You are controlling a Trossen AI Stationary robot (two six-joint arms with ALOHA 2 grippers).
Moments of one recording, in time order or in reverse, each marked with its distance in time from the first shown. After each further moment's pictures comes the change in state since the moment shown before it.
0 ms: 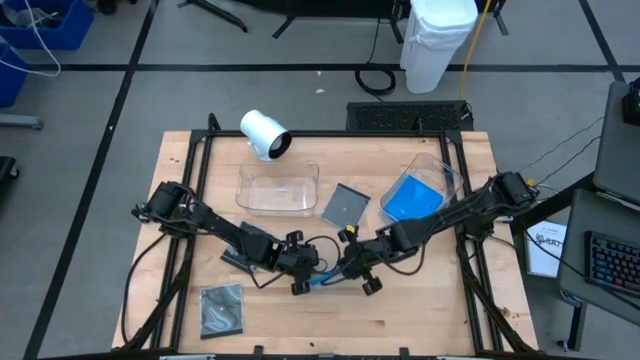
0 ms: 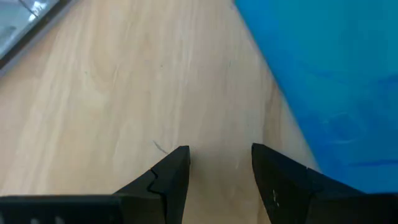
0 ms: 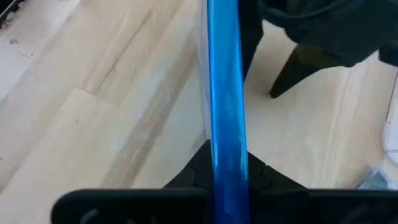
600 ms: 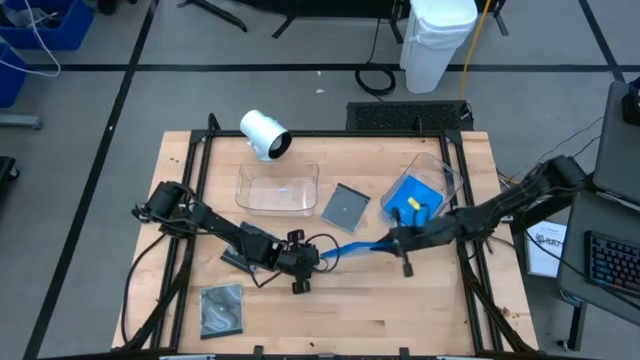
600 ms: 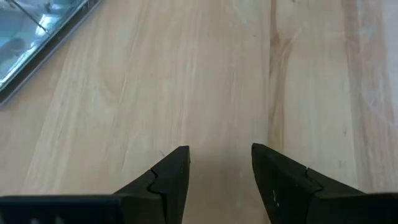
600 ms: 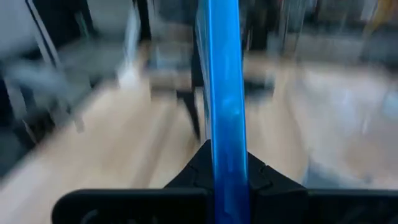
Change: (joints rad) left arm 0.000 -0.005 0.000 0.017 -0.014 0.032; right arm 0.040 -0.647 -0.814 0.885 0.180 0.167
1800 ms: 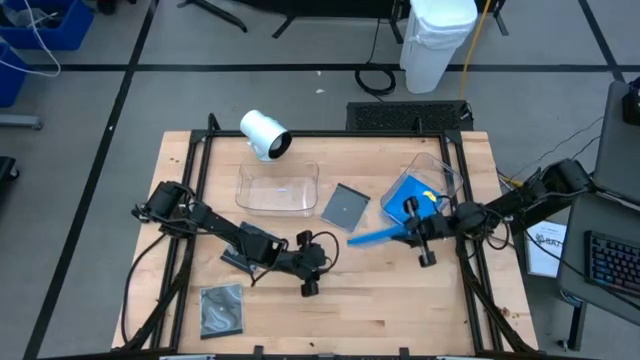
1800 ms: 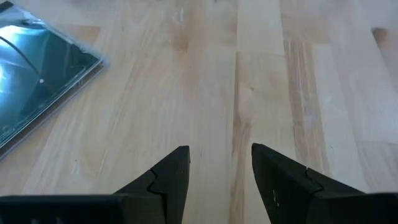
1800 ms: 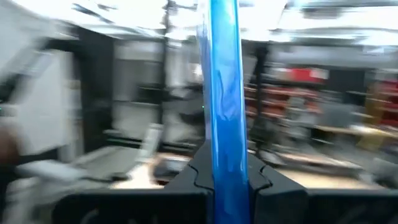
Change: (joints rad) left arm 0.003 -0.001 0.001 0.220 -0.001 0.024; right arm -0.116 -0.025 -0.310 0.777 -0.241 -0.093
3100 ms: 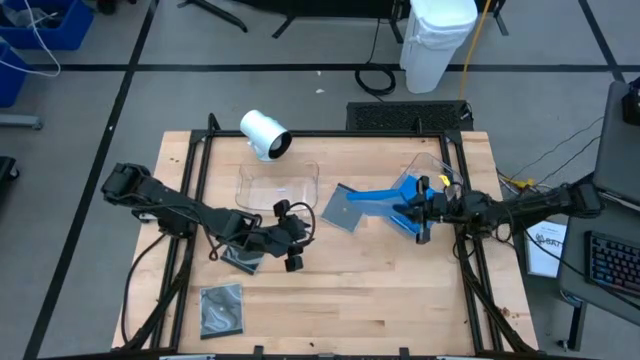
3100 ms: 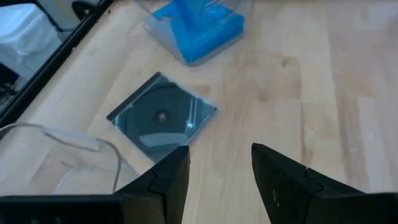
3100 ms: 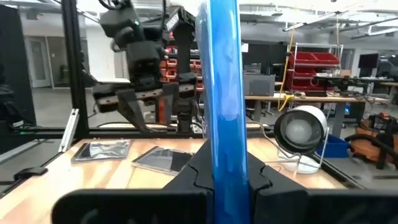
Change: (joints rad) left arm 0.031 -0.386 -0.001 -0.356 -0.210 0.081; right arm -0.215 -0.507 -0.001 -0.603 0.135 0.025
